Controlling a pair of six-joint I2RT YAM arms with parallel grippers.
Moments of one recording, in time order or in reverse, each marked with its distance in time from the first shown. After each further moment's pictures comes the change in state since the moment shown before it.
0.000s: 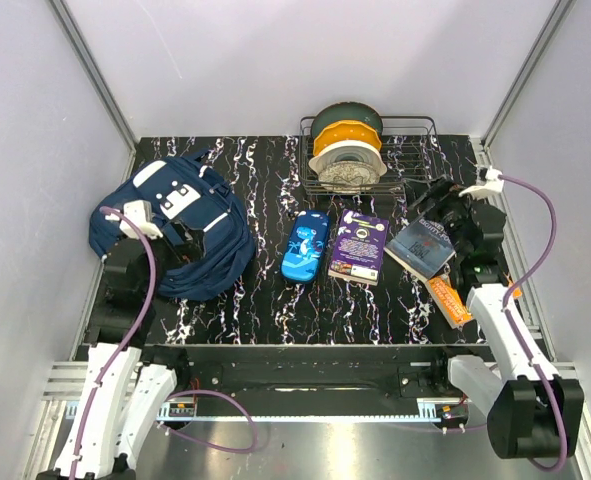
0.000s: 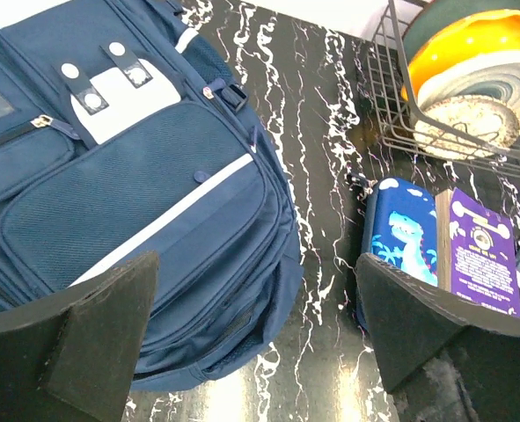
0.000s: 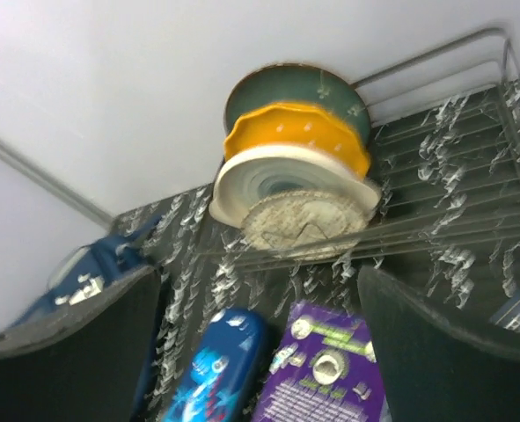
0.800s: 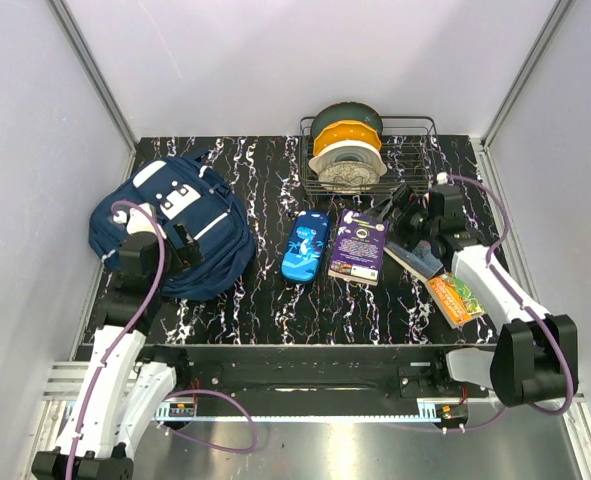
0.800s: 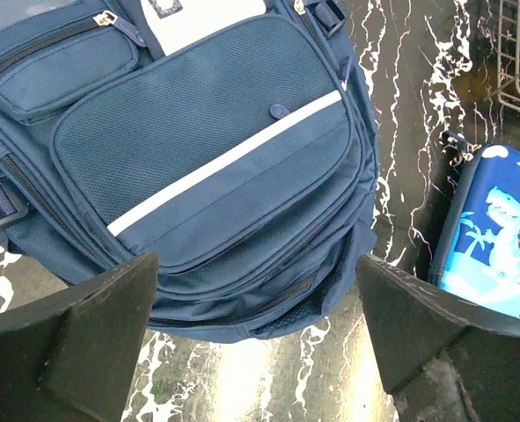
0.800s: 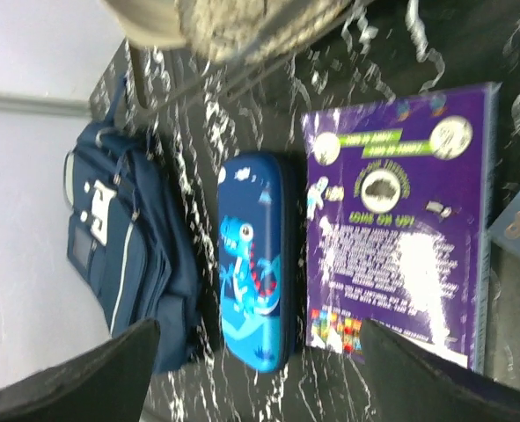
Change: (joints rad) left arm 0.000 0.107 -0.014 -0.124 -0.122 -0.029; right arm 0.132 0.307 0.242 -0.595 -0.112 0.353
